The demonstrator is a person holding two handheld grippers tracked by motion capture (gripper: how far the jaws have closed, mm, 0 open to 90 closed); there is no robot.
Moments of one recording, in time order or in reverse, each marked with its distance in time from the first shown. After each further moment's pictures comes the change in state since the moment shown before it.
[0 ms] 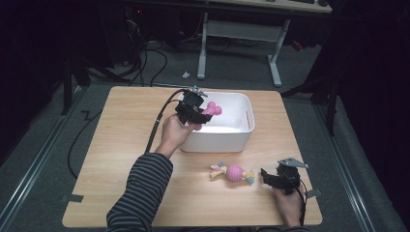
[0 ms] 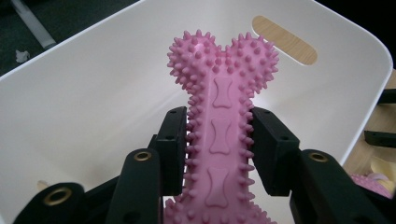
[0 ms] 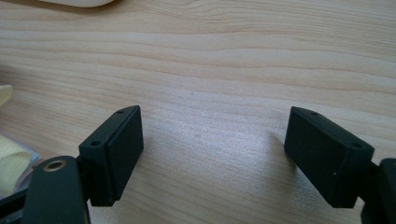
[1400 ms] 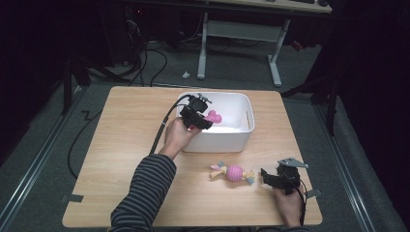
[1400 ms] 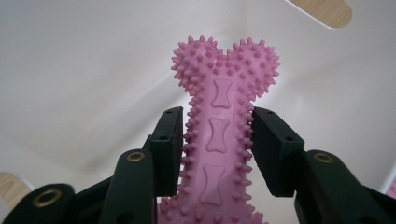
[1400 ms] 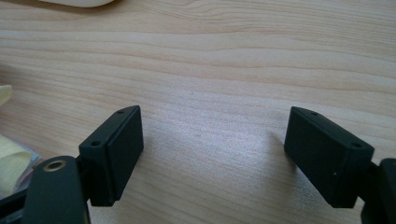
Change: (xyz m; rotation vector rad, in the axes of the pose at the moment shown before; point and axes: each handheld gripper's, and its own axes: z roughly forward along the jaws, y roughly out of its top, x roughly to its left) left arm -0.004 -0.008 0.027 0.104 0.020 0.007; right arm 0.000 0.000 0.000 -0.001 0.000 -0.002
